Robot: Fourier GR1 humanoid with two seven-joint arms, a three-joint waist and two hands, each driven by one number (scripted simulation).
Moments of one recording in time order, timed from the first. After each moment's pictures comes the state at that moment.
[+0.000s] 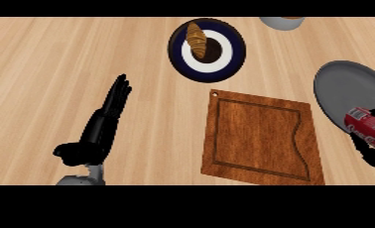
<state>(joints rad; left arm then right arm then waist) -0.02 0.05 -0.15 -1.58 0.00 0.03 -0.11 0.12 -0.45 -0.29 -1.74 0.39 -0.02 -0.19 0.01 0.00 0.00</state>
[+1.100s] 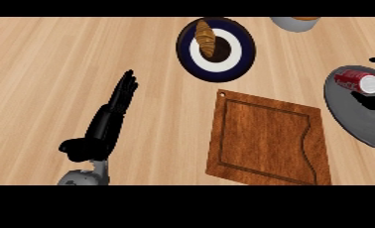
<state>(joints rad) -0.06 0.04 -0.16 -1.58 -0.01 0.01 -0.09 -0.55 -0.63 -0.37 -0.52 0.54 -0.20 -0.55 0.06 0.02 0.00</state>
